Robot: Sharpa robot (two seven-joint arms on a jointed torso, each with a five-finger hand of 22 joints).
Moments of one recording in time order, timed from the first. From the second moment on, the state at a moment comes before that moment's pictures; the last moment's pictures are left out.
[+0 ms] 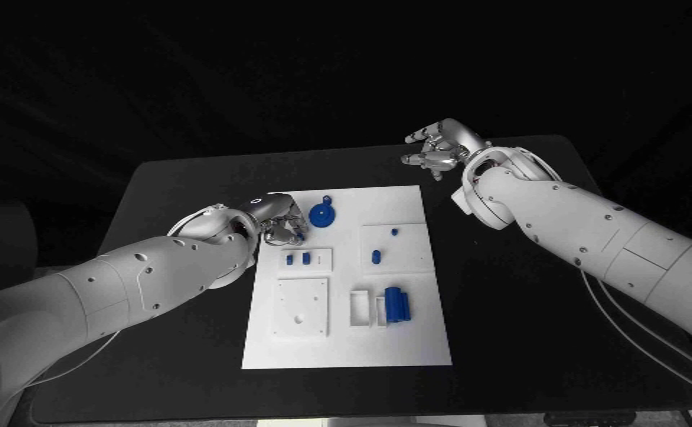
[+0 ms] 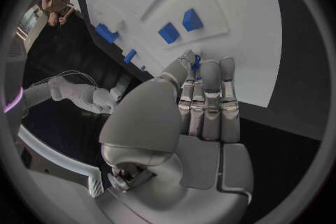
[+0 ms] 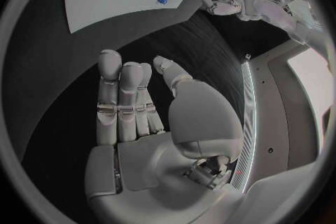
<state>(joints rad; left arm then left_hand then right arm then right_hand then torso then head) 1.13 -0.56 -0.13 1.04 -1.34 -0.29 0.07 1.42 0.00 0.20 -0.22 0.18 1.16 0.10 0.06 0.06 1.26 0.06 0.05 0.06 1.24 -0.03 1.13 0.31 0.08 1.16 -0.04 0.39 1.31 1.01 -0.62 0.36 1.12 -1.31 -0.34 -0.07 1.21 -0.09 0.26 -0.15 0.43 0.92 0.12 0.06 0.06 1.18 -0.01 0.84 0.62 1.44 -0.07 0.81 0.81 0.09 1.47 -0.09 0.45 1.14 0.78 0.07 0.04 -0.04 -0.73</state>
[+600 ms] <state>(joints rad) 1.12 -0.55 -0.13 1.03 -1.34 -0.29 0.08 1.42 0.00 0.20 -0.22 0.18 1.16 0.10 0.06 0.06 1.26 0.06 0.06 0.06 1.24 -0.03 1.13 0.31 0.08 1.16 -0.04 0.39 1.31 1.01 -0.62 0.36 1.12 -1.31 -0.34 -0.07 1.21 -0.09 0.26 -0.15 0.43 0.92 0.12 0.06 0.06 1.19 -0.01 0.84 0.62 1.44 -0.07 0.81 0.81 0.09 1.47 -0.09 0.45 1.14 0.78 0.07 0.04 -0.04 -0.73</state>
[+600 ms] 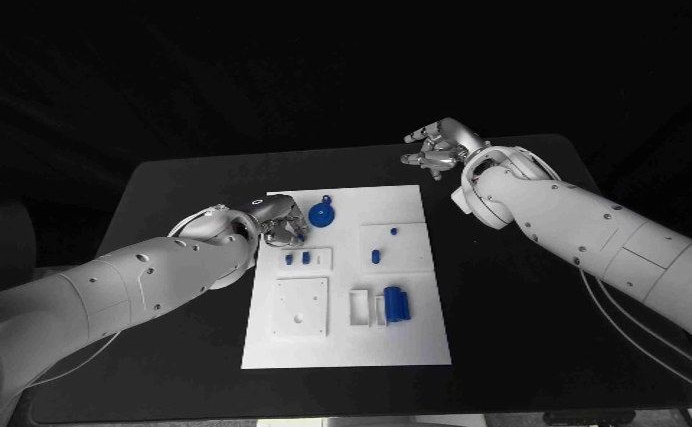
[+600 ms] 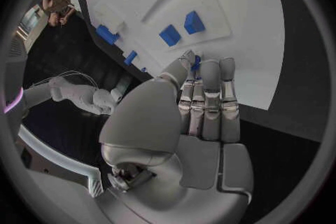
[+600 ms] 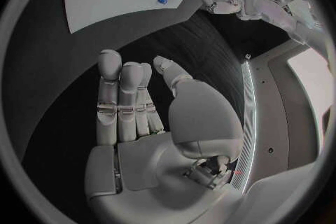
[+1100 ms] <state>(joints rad) 1.12 -0.55 -0.13 1.03 -1.34 -0.29 0.08 1.42 0.00 0.20 -0.22 0.18 1.15 0.11 0.06 0.06 1.23 0.07 0.06 0.06 1.23 -0.02 1.13 0.31 0.08 1.16 -0.04 0.39 1.31 1.01 -0.62 0.36 1.12 -1.31 -0.34 -0.07 1.21 -0.09 0.26 -0.15 0.43 0.92 0.12 0.06 0.06 1.19 -0.01 0.84 0.62 1.44 -0.07 0.81 0.81 0.09 1.47 -0.09 0.45 1.14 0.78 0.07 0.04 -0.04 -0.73</state>
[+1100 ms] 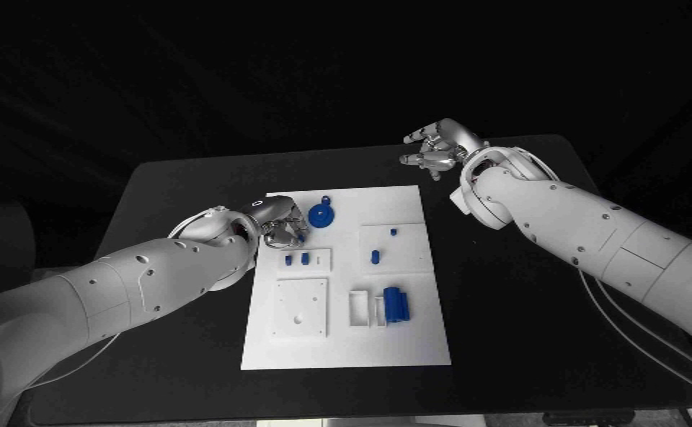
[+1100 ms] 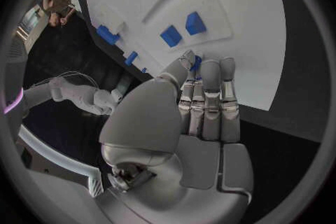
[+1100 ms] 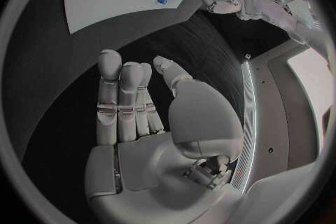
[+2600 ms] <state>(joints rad) 1.14 -0.61 -0.11 1.00 -1.20 -0.31 0.08 1.46 -0.04 0.21 -0.24 0.17 1.05 0.13 0.06 0.06 1.14 0.11 0.06 0.06 1.12 0.01 0.88 0.17 0.10 1.04 -0.01 0.25 1.31 1.01 -0.64 0.36 1.14 -1.32 -0.21 0.00 1.20 -0.10 0.41 -0.23 0.34 1.06 0.13 0.06 0.06 1.21 0.07 0.07 0.06 1.39 -0.04 0.79 0.76 0.14 1.47 -0.06 0.27 1.06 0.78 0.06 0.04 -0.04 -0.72</state>
